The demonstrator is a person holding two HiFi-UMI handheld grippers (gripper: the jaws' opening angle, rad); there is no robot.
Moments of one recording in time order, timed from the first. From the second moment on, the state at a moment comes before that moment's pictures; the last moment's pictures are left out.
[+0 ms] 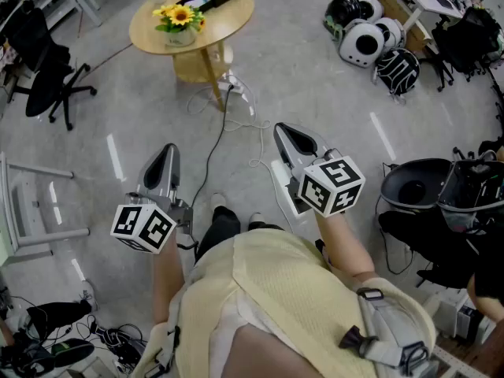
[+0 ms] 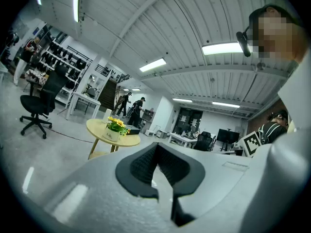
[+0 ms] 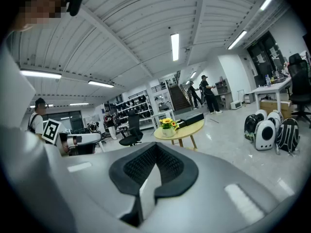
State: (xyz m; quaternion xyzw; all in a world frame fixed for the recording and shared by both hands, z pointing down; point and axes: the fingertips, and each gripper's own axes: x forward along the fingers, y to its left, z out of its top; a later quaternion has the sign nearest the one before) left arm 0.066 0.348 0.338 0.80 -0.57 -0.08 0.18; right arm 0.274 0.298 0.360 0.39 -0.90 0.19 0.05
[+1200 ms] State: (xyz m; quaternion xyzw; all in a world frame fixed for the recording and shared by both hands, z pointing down) left arm -0.058 0.189 0.371 0.80 -0.56 -0.03 0.20; right arm 0.153 0.153 0.370 0.36 -0.91 0.20 0.08
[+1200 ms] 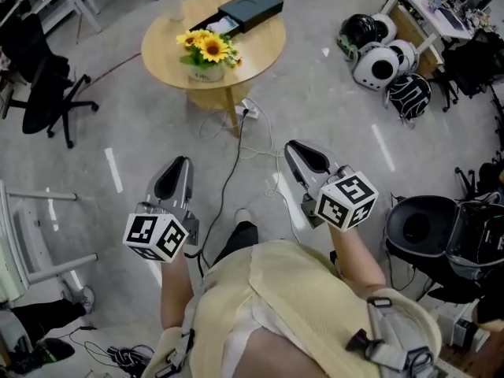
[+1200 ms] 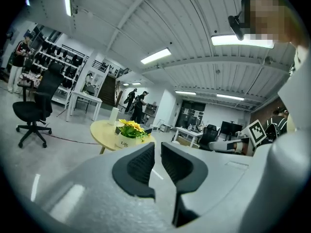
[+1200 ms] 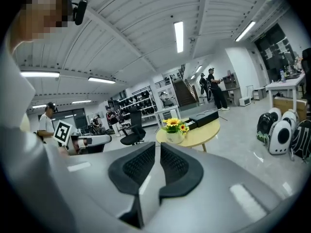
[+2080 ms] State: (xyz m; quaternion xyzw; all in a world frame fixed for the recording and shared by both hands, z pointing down) left arm -0.151 0.061 0.389 0.75 -0.63 -0.03 0.20; right arm 0.073 -0.026 0.366 0.30 -0.93 0.18 0.11
